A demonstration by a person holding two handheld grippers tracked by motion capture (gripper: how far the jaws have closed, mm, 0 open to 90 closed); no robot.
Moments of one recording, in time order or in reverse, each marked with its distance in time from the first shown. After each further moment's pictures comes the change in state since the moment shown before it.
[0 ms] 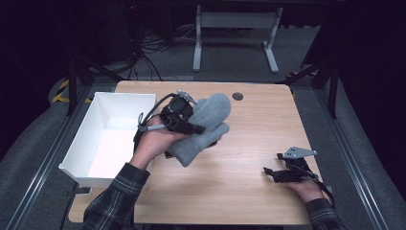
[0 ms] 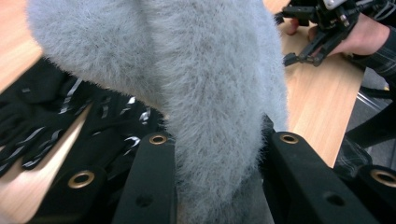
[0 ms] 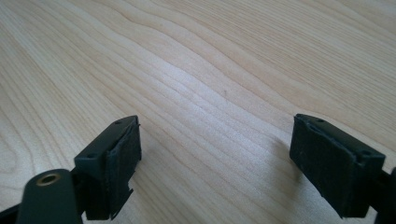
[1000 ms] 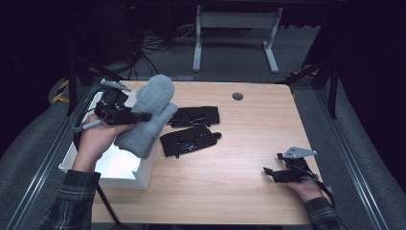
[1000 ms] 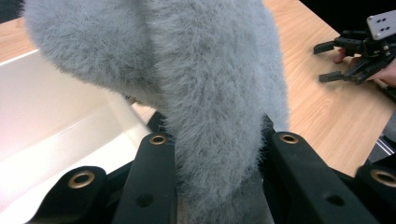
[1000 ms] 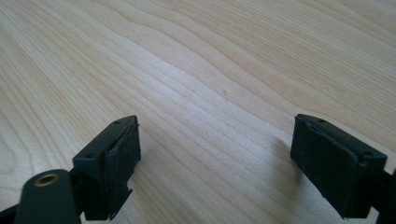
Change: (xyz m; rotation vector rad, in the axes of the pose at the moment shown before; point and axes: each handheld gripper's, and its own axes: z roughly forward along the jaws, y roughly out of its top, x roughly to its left) left arm 0.059 -0.075 -0.103 -0.133 0.134 -0.189; right arm 0.000 0.000 0.000 0.001 -0.003 0.000
